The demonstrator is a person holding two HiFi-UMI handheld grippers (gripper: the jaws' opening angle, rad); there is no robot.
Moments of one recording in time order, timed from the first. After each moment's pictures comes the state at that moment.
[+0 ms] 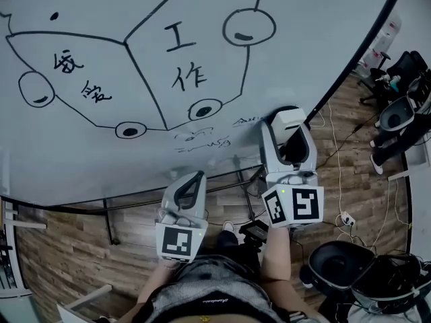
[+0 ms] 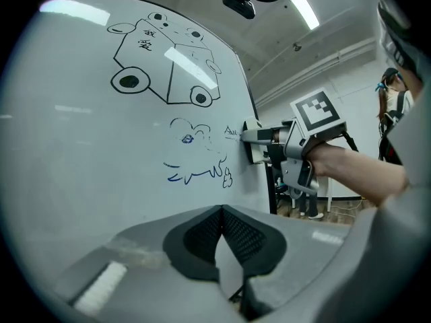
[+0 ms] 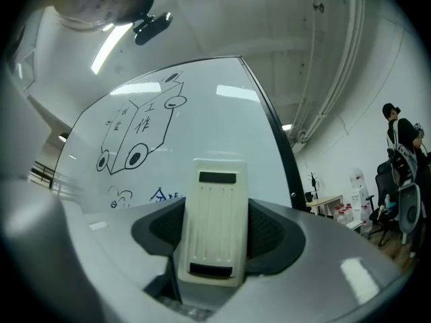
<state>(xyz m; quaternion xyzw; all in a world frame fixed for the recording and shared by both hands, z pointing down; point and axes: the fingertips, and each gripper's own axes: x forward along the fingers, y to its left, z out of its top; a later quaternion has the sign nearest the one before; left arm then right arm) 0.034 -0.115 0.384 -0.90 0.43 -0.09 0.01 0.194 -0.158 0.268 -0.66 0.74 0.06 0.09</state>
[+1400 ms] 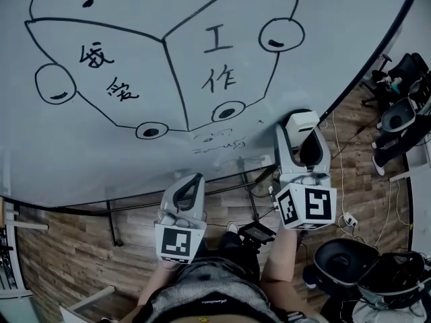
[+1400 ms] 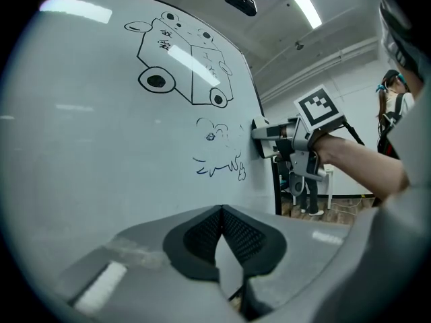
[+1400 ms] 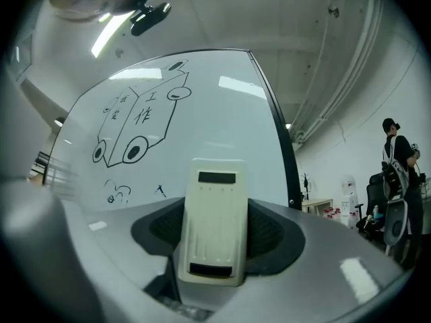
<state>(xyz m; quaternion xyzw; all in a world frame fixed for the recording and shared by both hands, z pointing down) -0.002 -0.120 0.388 -0.90 0.43 -0.10 0.01 0.192 -0.157 0.264 -0.68 0.72 0.06 0.05</state>
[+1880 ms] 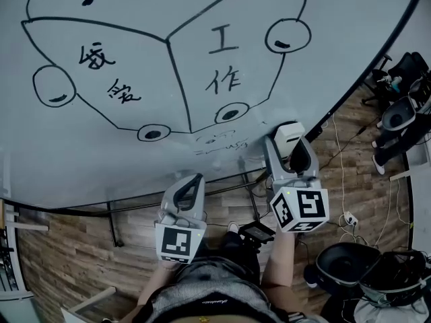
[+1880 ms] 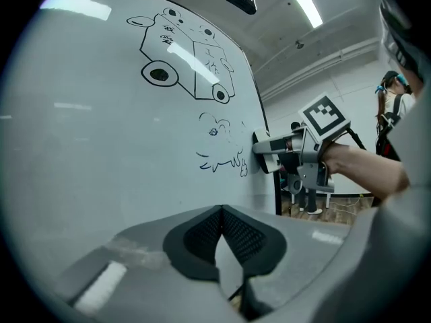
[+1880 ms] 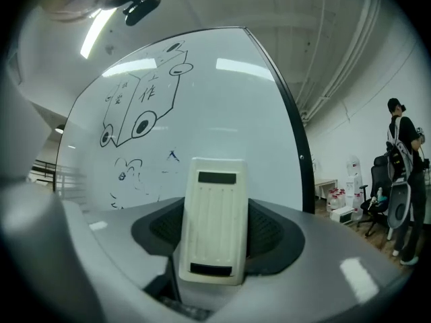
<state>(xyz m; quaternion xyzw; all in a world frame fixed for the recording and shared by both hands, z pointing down) -0.006 -0.125 0.394 -0.90 0.42 -0.11 0.01 0.177 -0.160 0.312 -0.67 0.75 -0.01 0.02</state>
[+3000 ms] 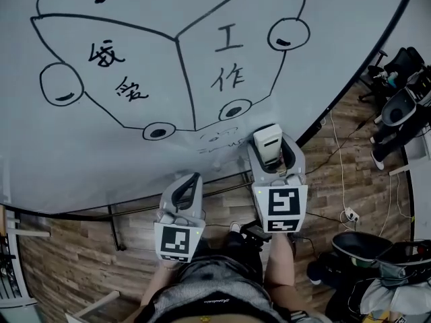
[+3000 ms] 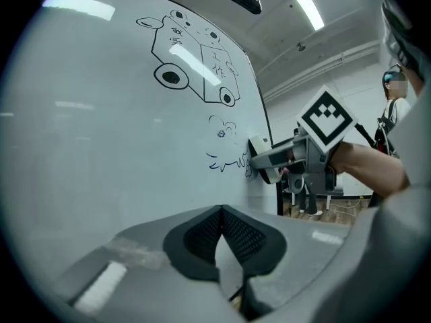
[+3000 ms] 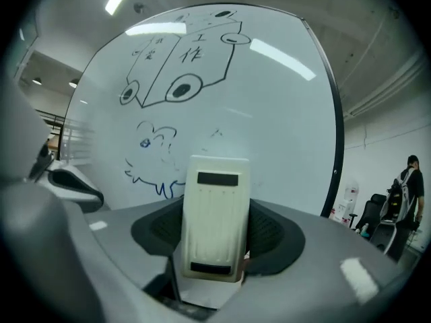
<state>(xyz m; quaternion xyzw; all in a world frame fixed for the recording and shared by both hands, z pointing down) -0.020 -0.127 0.393 -0.90 0.41 -0.11 0.03 0.132 -0.162 0.332 -0.66 0.74 0.02 -0.14</state>
